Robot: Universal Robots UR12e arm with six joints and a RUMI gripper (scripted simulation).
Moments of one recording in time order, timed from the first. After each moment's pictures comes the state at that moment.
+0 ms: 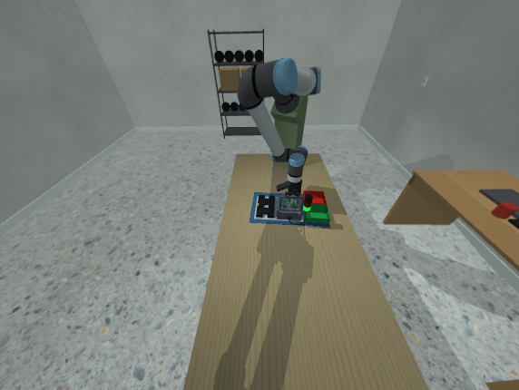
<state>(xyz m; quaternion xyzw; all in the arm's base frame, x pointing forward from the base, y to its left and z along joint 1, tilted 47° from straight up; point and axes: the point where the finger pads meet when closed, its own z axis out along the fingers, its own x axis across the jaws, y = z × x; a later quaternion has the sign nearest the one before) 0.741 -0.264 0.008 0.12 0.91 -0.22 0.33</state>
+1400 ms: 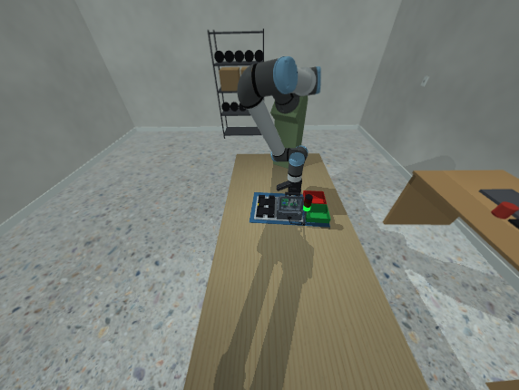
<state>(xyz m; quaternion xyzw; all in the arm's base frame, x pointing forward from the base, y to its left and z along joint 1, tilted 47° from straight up) 0.739 -0.262 0.010 0.12 0.91 -0.22 0.33</state>
